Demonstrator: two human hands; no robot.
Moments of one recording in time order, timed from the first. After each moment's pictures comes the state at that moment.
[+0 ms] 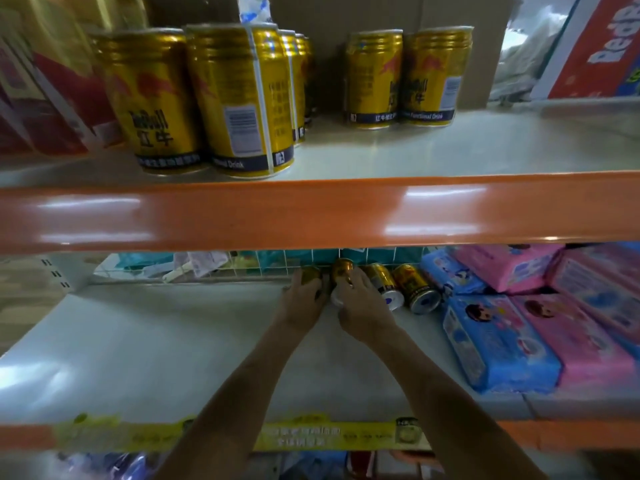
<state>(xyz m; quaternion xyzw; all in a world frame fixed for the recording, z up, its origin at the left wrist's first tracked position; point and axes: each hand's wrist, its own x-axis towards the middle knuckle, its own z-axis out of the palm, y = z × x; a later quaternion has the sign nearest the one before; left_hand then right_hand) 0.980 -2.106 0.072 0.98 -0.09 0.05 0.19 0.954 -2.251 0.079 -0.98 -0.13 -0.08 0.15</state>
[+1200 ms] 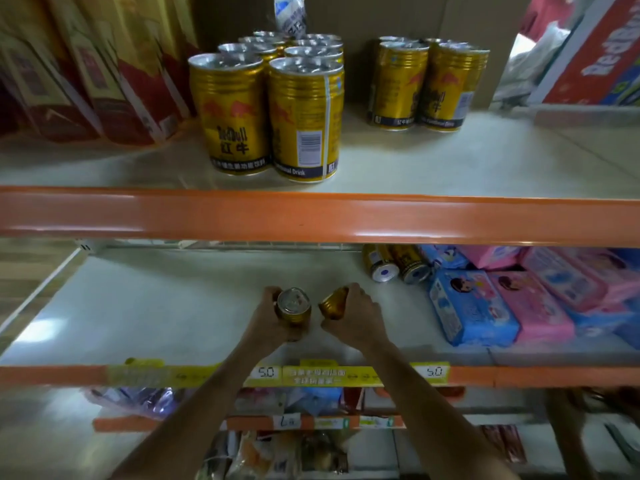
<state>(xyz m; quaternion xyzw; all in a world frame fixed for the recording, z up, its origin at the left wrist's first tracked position) 0.872 -2.020 0.073 0.84 0.00 -0.04 0.54 0.863 -2.211 0.094 -0.95 0.04 0.03 0.30</state>
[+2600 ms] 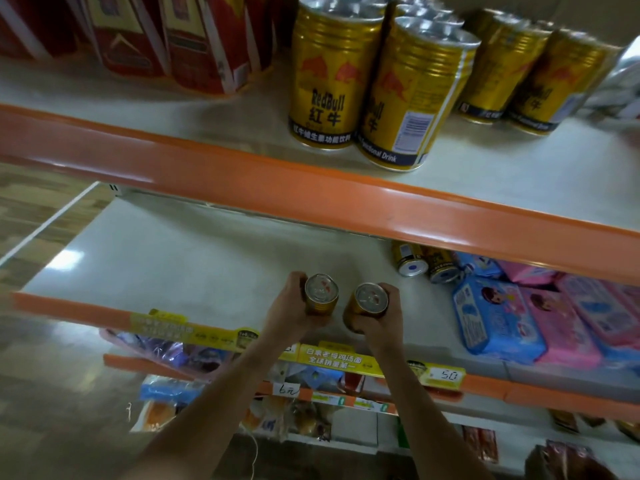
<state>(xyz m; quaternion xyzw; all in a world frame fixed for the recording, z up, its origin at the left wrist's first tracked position) 0.858 -2.017 0.053 0.86 0.02 -0.03 0.51 0.841 -2.203 0.062 -0.80 0.10 -0.09 0.58</state>
